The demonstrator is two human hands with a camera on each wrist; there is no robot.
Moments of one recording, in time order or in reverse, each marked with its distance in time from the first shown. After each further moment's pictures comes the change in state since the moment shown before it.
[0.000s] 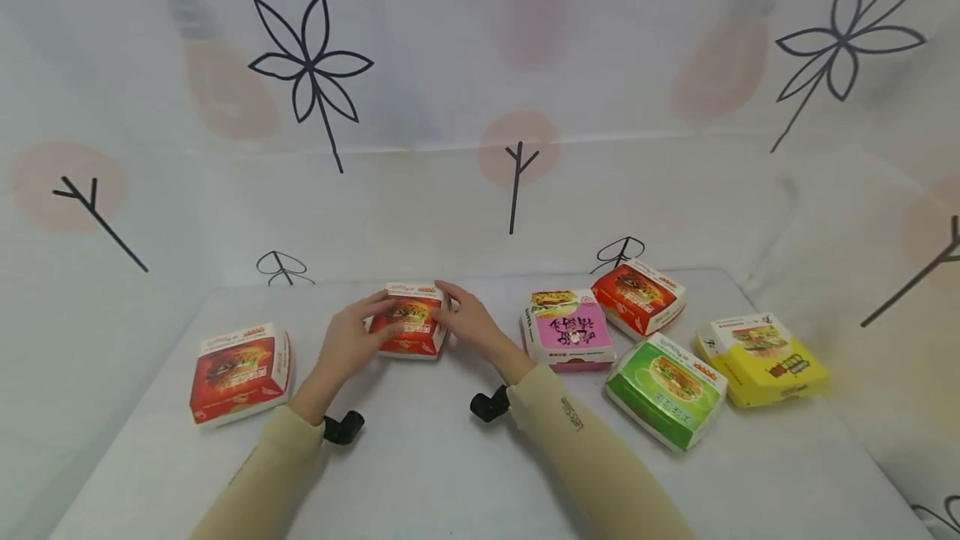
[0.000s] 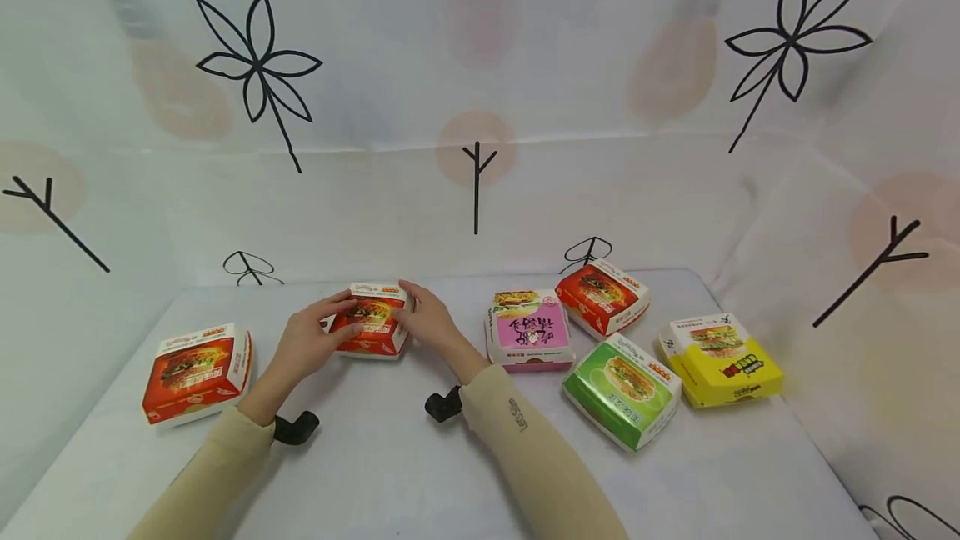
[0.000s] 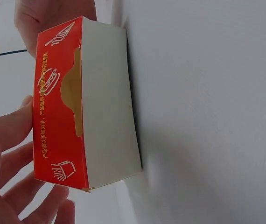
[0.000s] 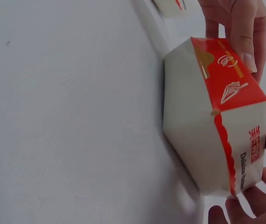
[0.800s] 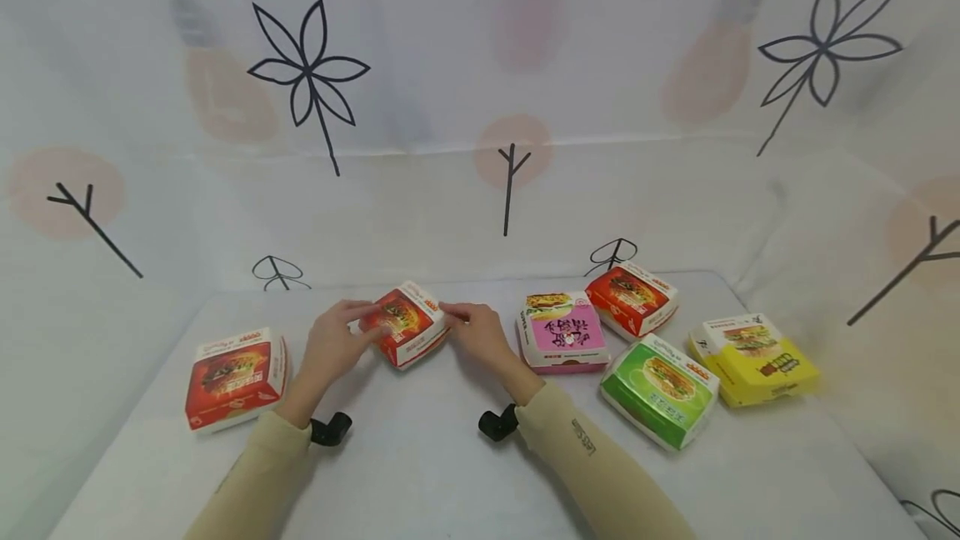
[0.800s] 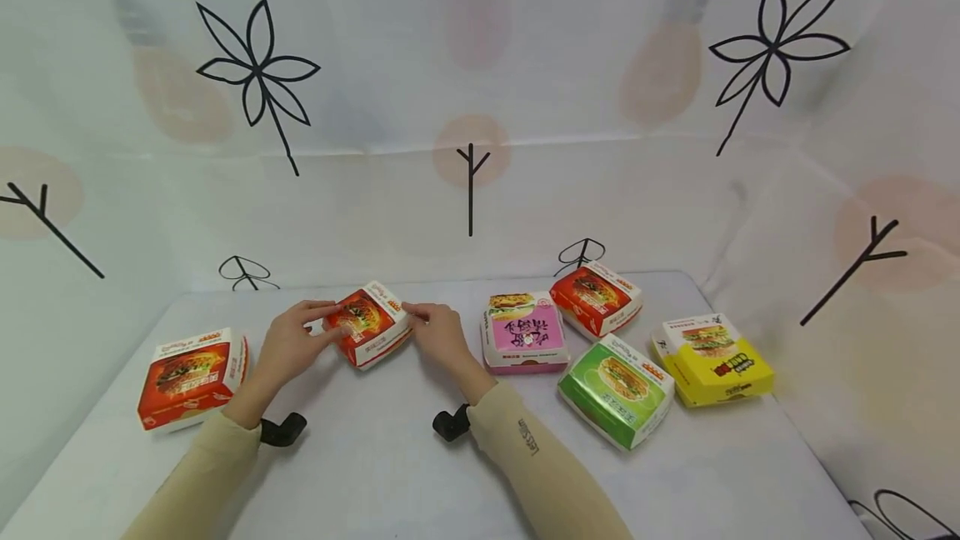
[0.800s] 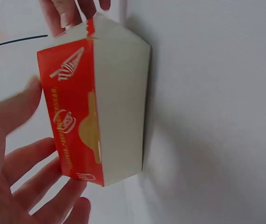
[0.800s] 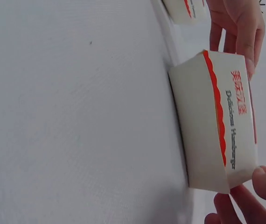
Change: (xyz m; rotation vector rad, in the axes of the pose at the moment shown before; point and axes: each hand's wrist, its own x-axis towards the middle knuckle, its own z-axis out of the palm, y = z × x) left_hand -0.004 -0.006 -0.012 0.064 0.016 -0.063; right_hand -0.021 0.012 -0.007 -0.080 0.156 -0.106
